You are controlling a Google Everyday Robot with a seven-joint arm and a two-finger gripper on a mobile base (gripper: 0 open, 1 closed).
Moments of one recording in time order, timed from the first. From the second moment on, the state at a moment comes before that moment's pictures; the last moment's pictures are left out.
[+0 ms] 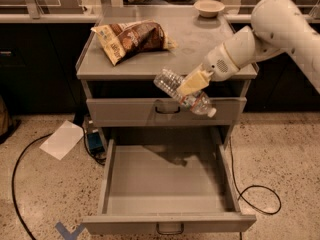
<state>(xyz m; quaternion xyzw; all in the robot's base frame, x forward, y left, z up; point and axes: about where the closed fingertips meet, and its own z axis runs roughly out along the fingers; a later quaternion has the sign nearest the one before) 0.623 -0.089 0.835 -0.49 0.79 0.28 0.25</state>
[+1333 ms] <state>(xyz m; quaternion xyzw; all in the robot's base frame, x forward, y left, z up) 0.700 -0.072 0.943 -0.54 0.74 0.28 0.29</state>
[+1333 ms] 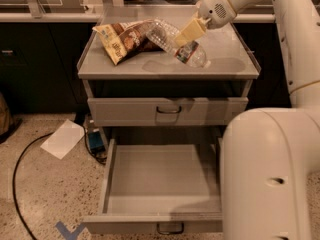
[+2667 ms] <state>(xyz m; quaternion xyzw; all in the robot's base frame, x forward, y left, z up) 0.793 -0.083 0.865 -0.51 0.79 0.17 0.29</state>
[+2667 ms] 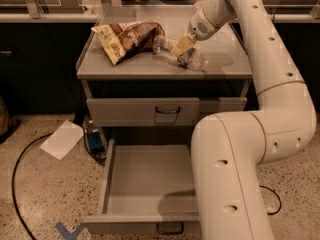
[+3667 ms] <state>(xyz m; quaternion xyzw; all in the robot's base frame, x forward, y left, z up) 0.798 -0.107 0.855 -0.49 0.81 0.13 0.28</state>
